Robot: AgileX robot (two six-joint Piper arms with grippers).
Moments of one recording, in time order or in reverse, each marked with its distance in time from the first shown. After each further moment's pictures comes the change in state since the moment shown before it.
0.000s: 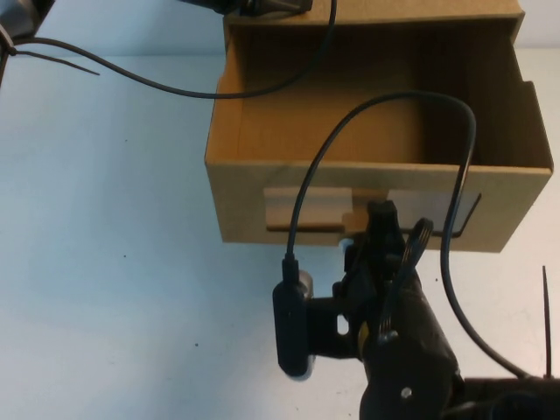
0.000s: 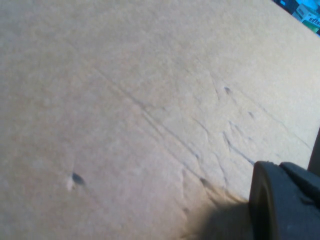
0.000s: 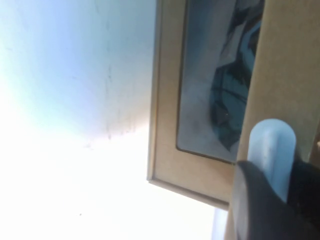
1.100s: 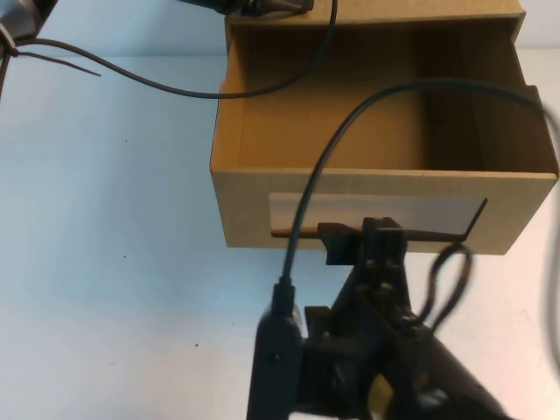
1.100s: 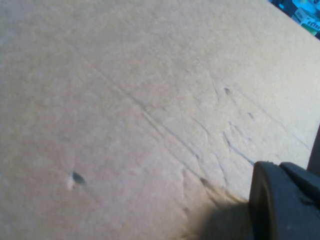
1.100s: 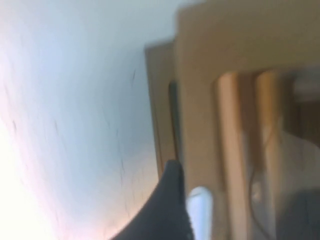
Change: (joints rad) right arm 0.187 -0.174 0.002 0.052 -0.026 0.105; left arm 0.000 0.002 0.000 -0.009 -0.006 0.000
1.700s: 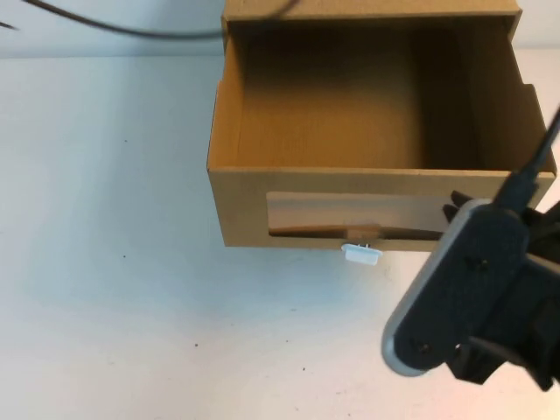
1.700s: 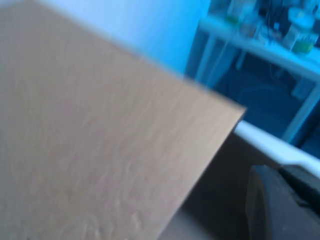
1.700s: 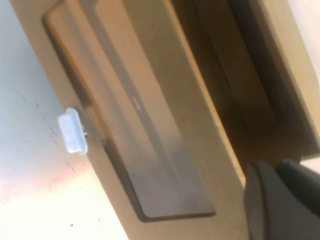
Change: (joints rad) right arm 0.083 -0.323 0.000 0.103 0.260 -0.002; left arm 0.002 -0.199 -0.087 0.068 0.058 -0.027
